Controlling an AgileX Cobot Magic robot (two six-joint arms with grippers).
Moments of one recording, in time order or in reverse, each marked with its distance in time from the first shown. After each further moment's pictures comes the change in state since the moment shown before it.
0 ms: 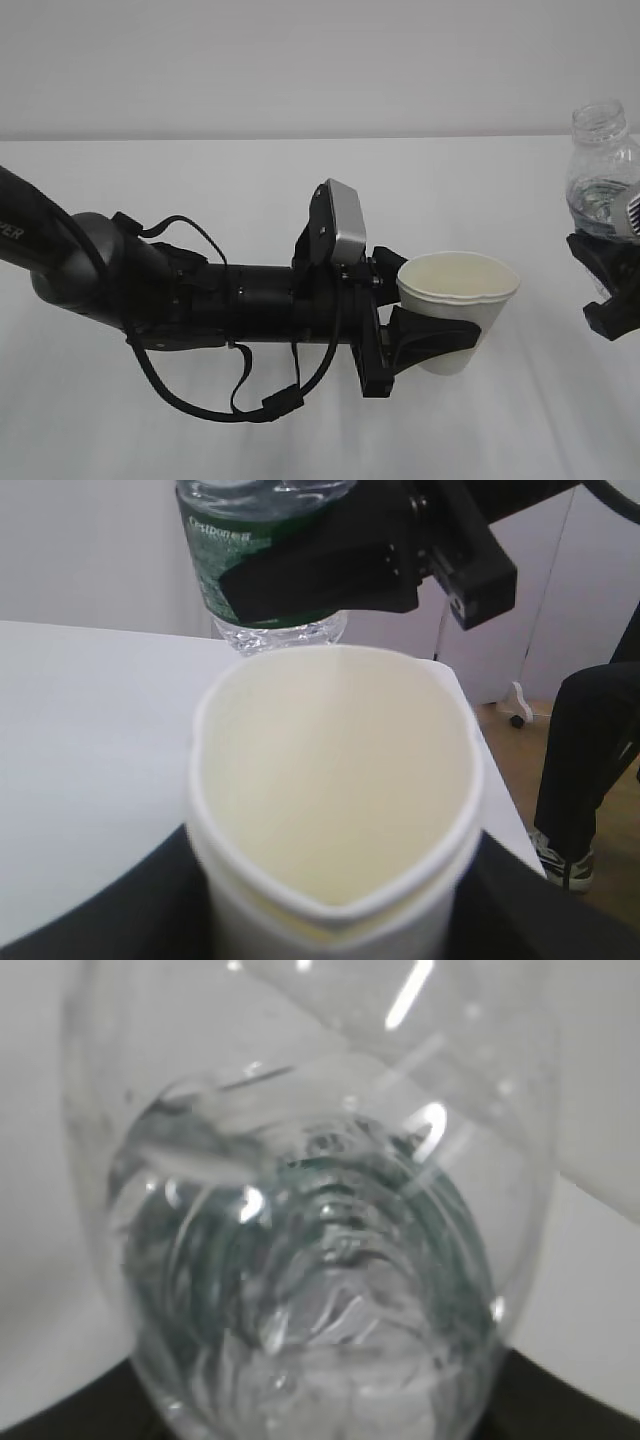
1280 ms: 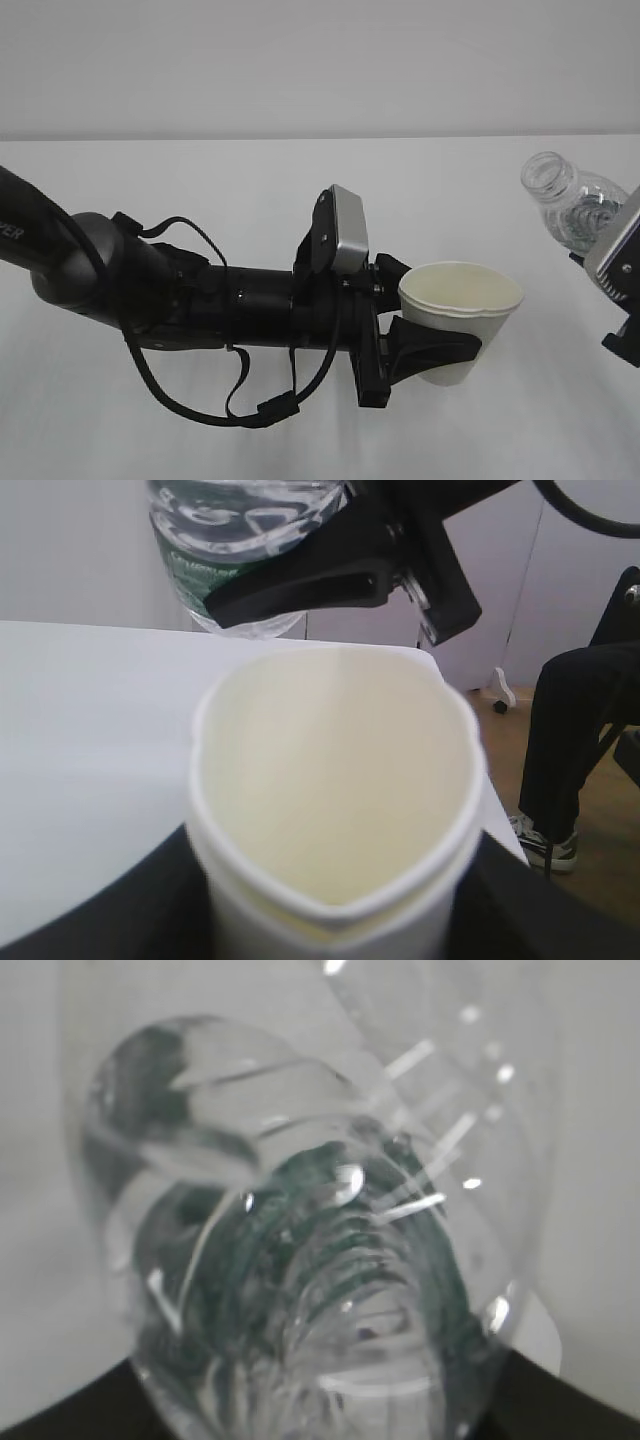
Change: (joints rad) left arm 0.000 0.000 0.000 0.043 0.000 0.000; right arm 0.000 0.000 -0.001 0.000 0.023 -0.406
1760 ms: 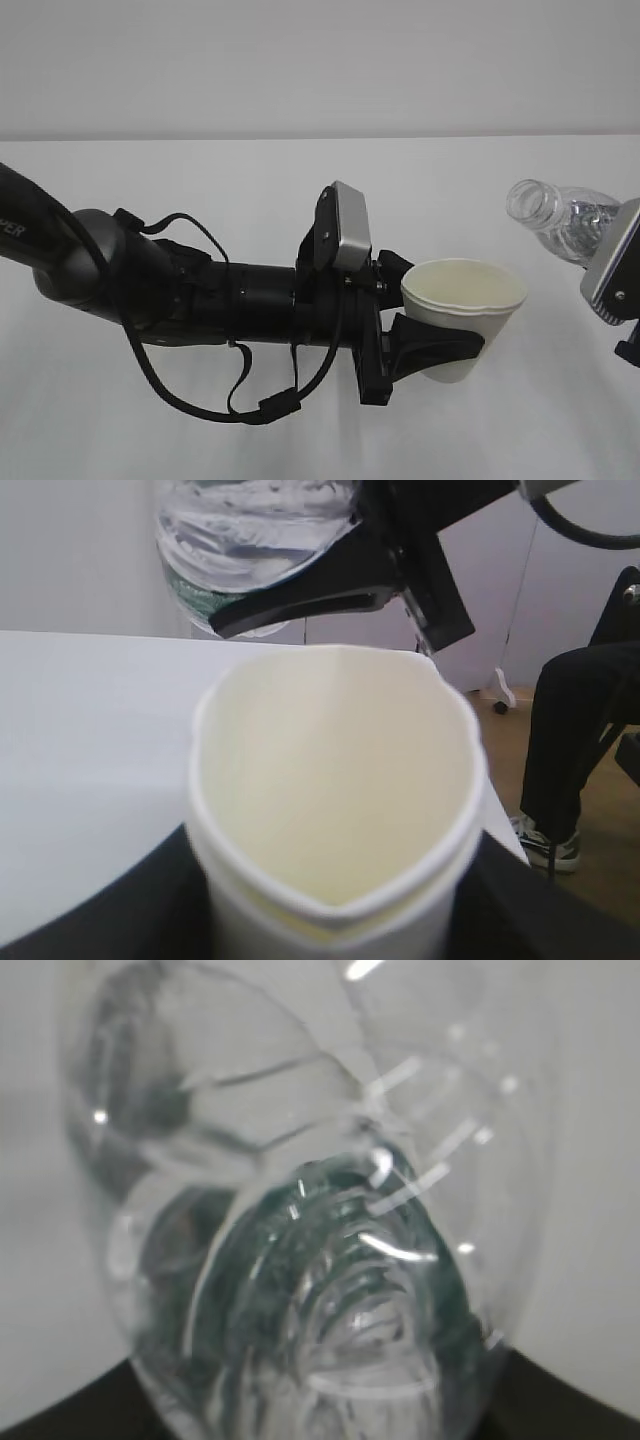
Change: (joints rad) left arm 0.000 0.000 -0.013 0.012 0.000 0.000; right arm 0.000 0.000 0.000 0.016 0.000 -0.186
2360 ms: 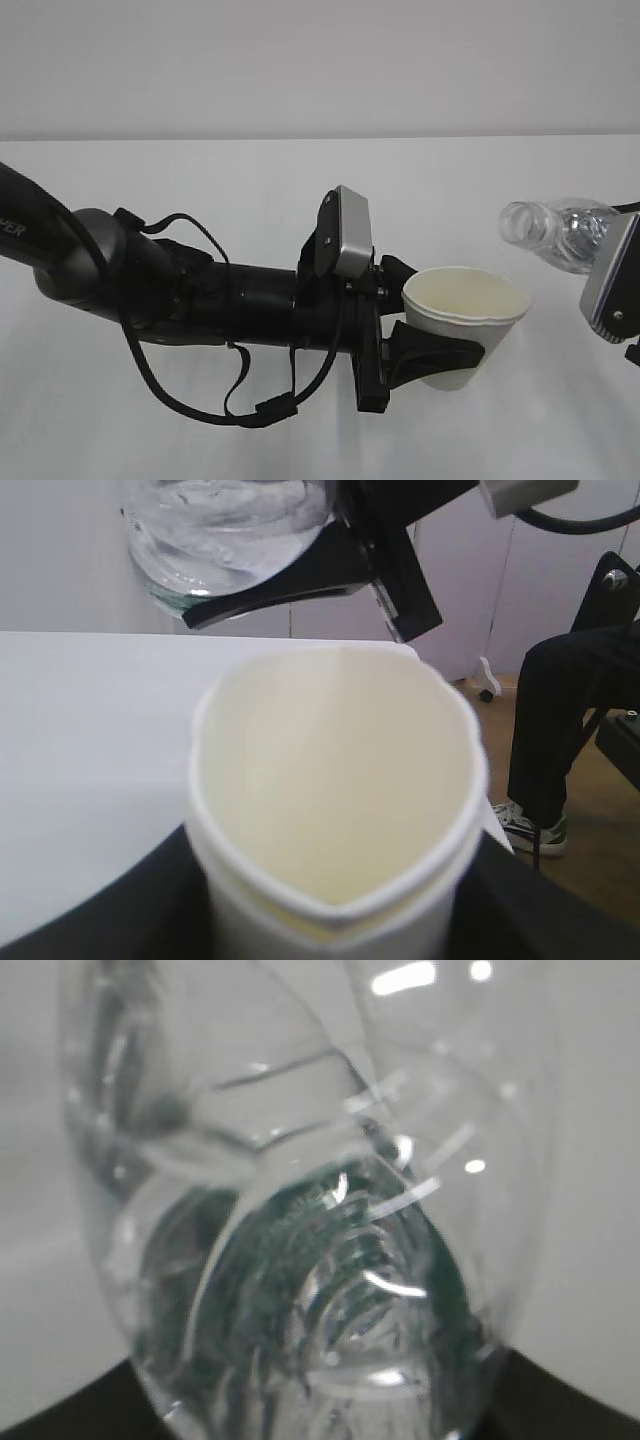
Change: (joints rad) left arm 0.000 0.000 -0.002 0.037 0.000 0.000; right arm 0.000 0.000 0.000 0.009 0.000 -0.146
